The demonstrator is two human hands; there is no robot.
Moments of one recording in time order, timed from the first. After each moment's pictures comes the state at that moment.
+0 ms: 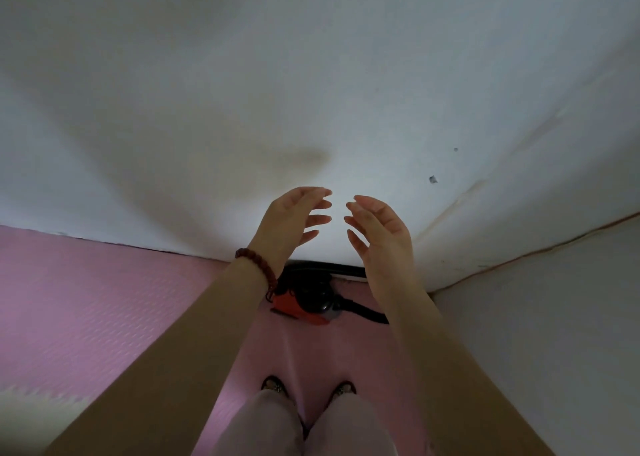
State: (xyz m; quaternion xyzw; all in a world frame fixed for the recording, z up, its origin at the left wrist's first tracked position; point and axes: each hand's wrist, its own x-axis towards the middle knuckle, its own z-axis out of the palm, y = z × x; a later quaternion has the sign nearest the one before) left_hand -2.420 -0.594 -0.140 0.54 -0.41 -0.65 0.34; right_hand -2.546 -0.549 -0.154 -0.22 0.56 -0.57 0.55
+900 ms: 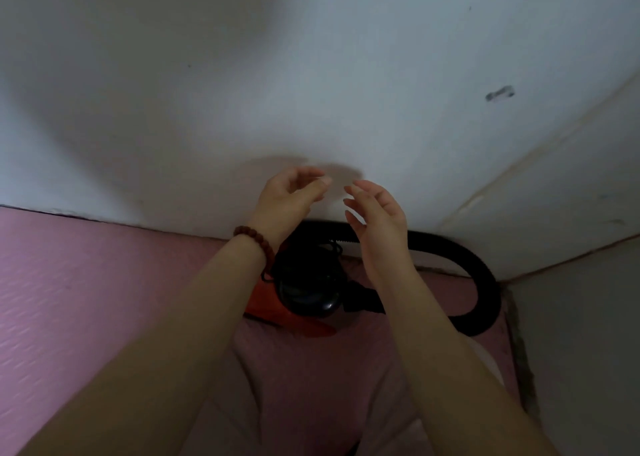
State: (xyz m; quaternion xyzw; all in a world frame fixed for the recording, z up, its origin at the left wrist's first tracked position) left_hand -2.465 -0.665 -0.653 0.54 -0.48 -0.59 0.36; right_hand -2.586 -0.620 -0.662 -0.21 0.56 -0.60 0.54
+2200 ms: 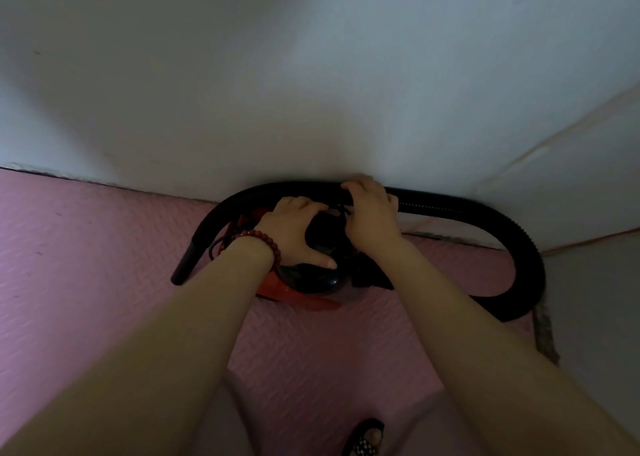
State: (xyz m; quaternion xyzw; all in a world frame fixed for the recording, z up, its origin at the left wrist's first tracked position) left_hand -2.451 -0.670 -0.816 0.47 -0.81 -0.34 -0.09; right_hand -2.616 -0.651 -0.827 -0.69 0.70 -0.11 0.16
